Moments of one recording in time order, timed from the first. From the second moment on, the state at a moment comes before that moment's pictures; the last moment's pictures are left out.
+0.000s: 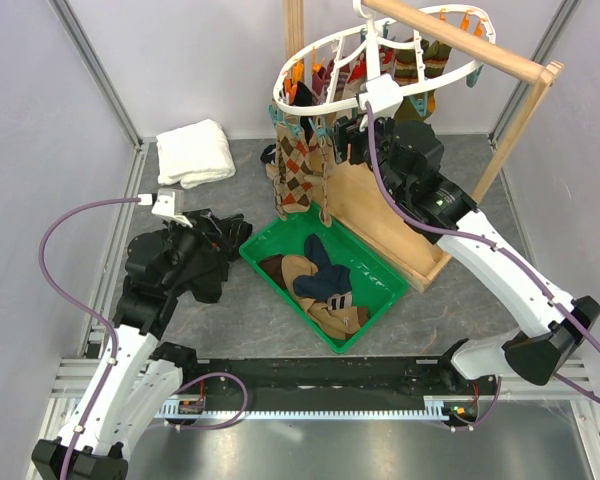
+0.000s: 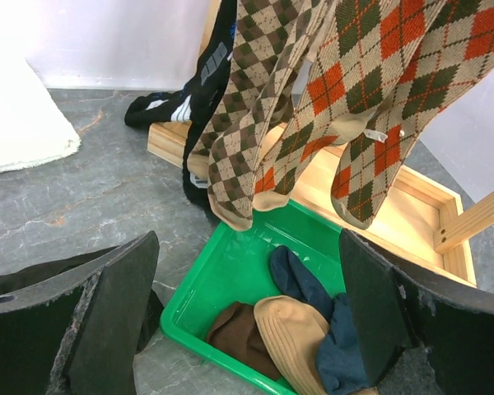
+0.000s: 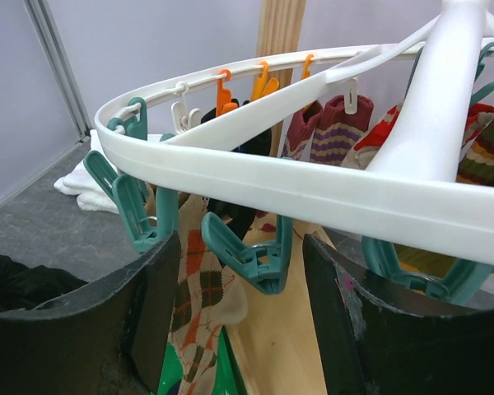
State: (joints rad) left arm -0.24 0.63 0.62 0.02 0.16 -0.31; right arm 0.68 1.38 1.54 -0.12 0.24 -0.07
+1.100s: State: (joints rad) left arm -0.24 0.63 0.62 0.01 0.17 -0.31; right arm 0.68 1.40 1.58 -0.09 0.28 0.01
